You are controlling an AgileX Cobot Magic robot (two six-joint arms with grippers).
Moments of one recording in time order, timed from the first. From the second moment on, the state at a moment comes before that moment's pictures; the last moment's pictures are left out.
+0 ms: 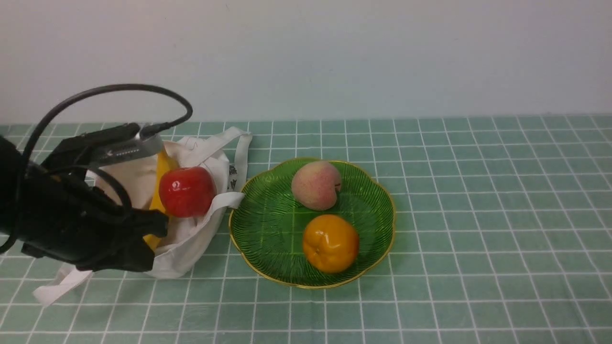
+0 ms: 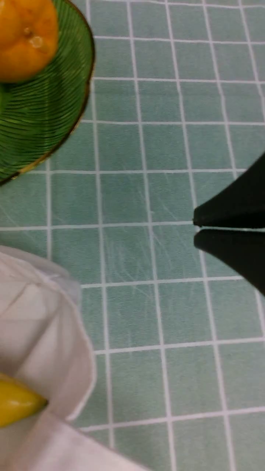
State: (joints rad) right arm 0.16 -0.01 0.02 -0.04 0.39 0.09; left arm -0.10 1.34 -0.93 -0.36 0.93 0.07
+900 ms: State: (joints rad) right arm 0.16 -0.01 0.02 -0.04 0.39 0.09; left arm -0.16 1.62 -0.95 -0.23 0.31 0.03
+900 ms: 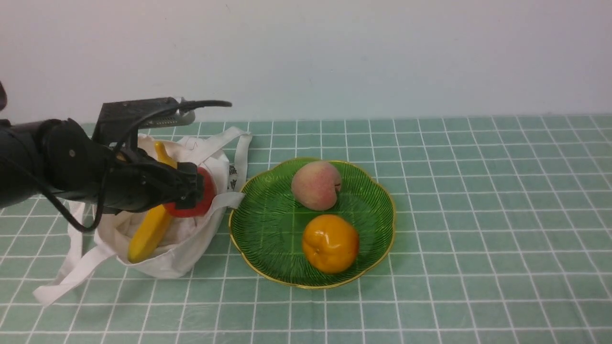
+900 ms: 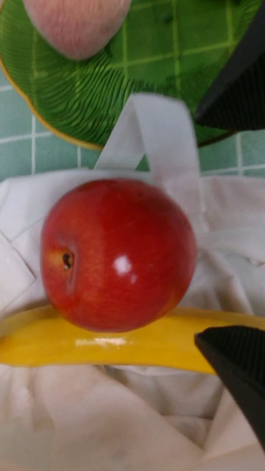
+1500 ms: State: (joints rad) right arm 0.16 -0.01 0.02 -0.04 0.39 0.09; left arm -0.16 1.74 -0.96 -0.28 0.23 0.03
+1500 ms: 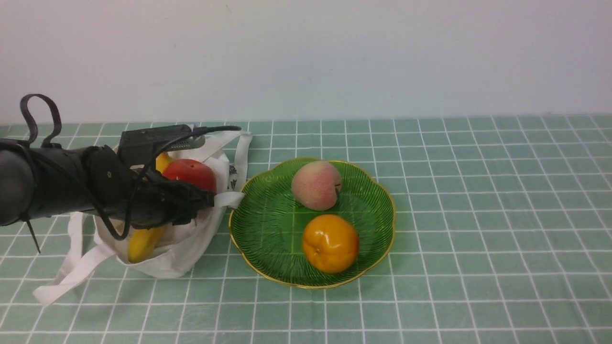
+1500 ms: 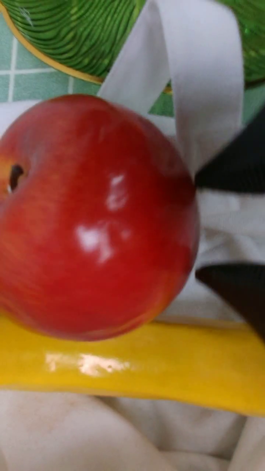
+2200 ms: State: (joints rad) right arm 0.16 -0.01 0.02 -0.04 0.39 0.09; left arm -0.16 1.42 -0.96 -0.28 0.39 0.04
